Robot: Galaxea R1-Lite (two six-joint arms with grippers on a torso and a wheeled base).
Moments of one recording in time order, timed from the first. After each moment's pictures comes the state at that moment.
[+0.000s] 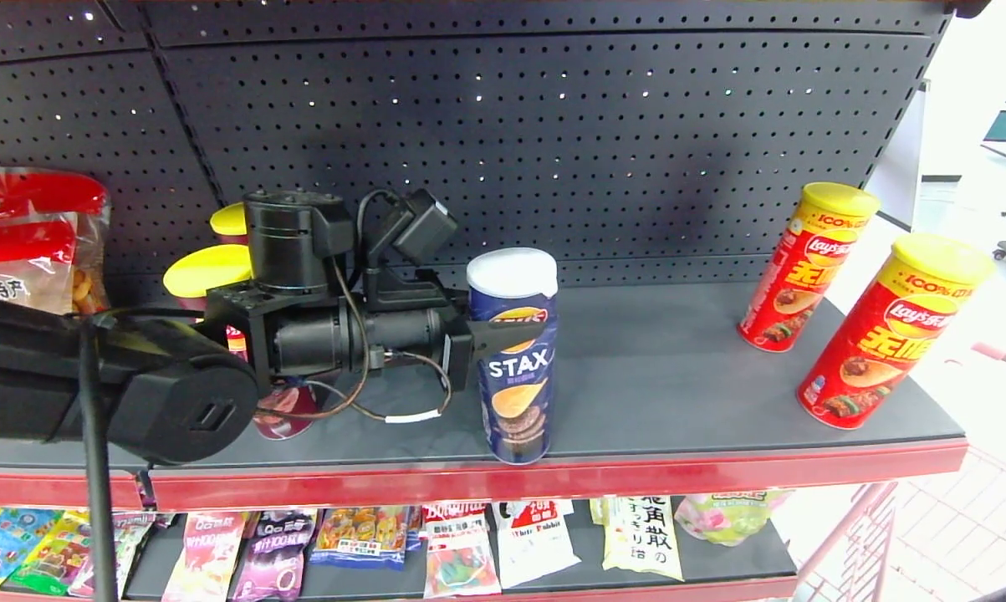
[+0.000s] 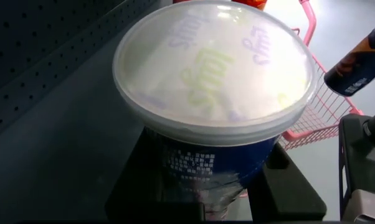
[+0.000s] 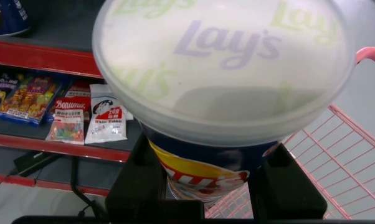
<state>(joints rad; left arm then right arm) -0.54 1.84 -0.97 -0.65 -0.64 0.11 0.19 0.25 -0.31 0.21 -0.08 -0.10</state>
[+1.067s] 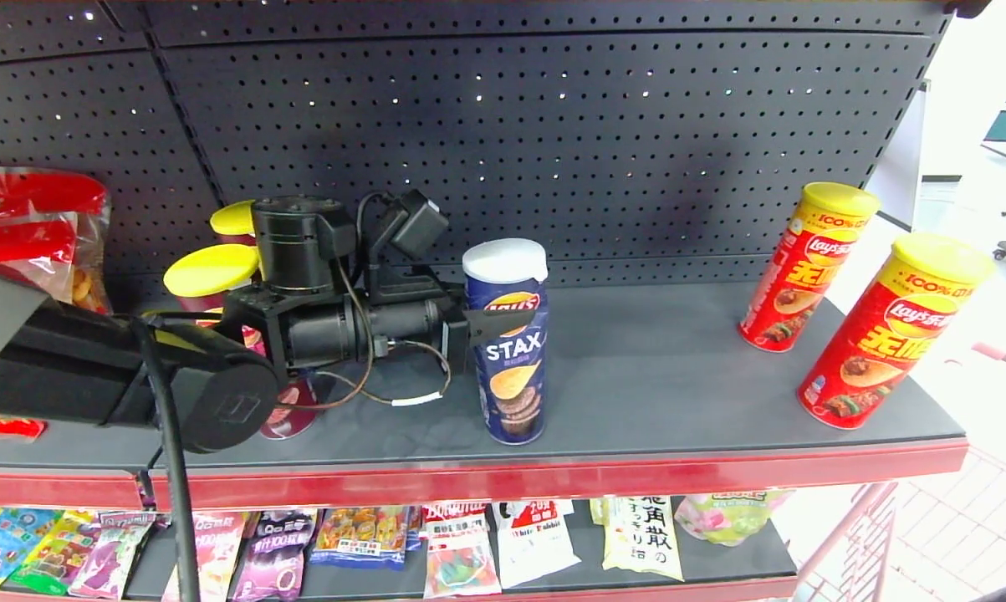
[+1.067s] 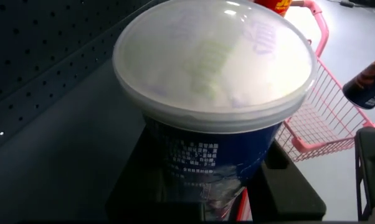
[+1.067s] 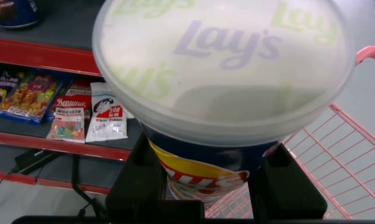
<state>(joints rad) -0.50 1.90 -0.99 -0.77 -0.65 0.06 0.19 0.26 -0.31 0.21 -0.08 -0.10</state>
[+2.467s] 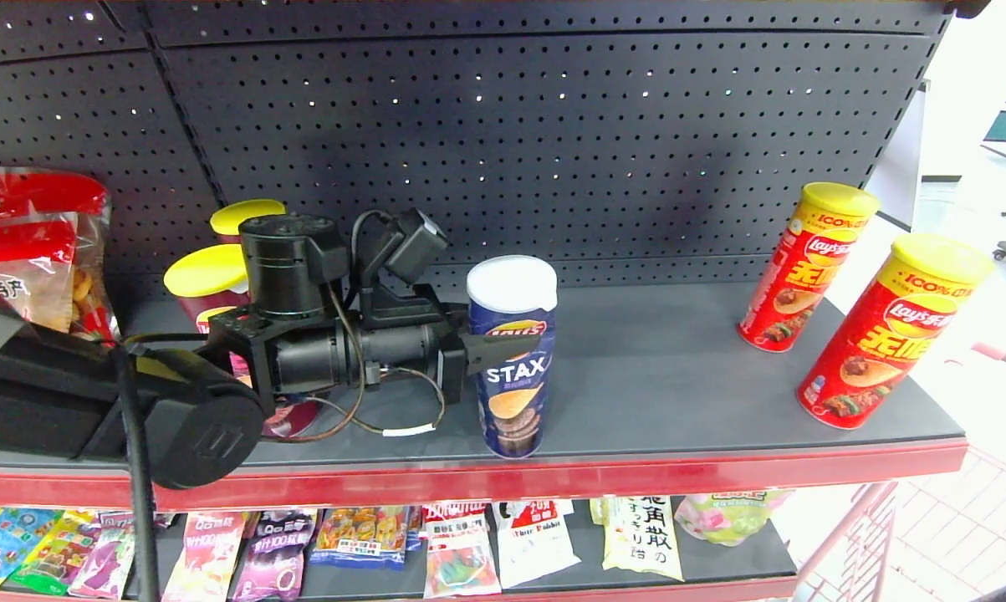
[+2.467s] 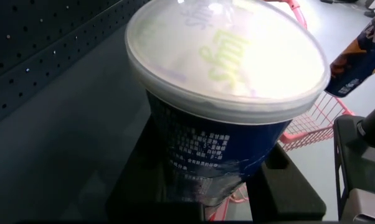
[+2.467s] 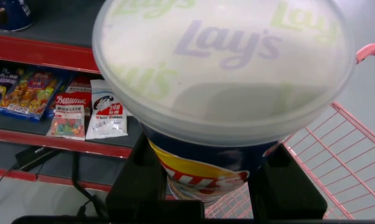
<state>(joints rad) -0.53 1.86 -0.89 -0.82 -0.68 0.06 0.19 0.27 -0.31 0.21 -0.08 -0.10</state>
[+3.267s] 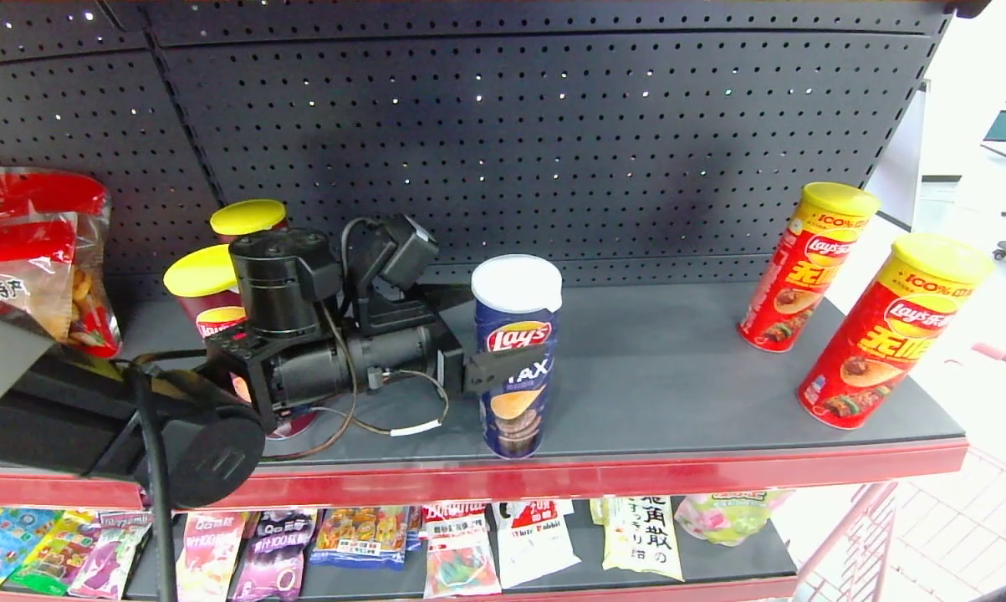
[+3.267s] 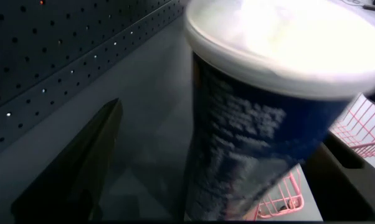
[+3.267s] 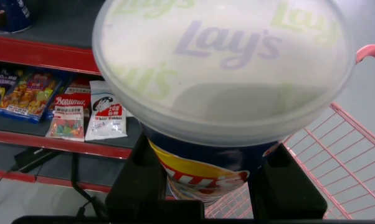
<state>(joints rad) -0.52 1.88 -0.82 -0.97 -0.55 0.07 0.19 0.27 -0.31 0.21 -0.08 -0.10</state>
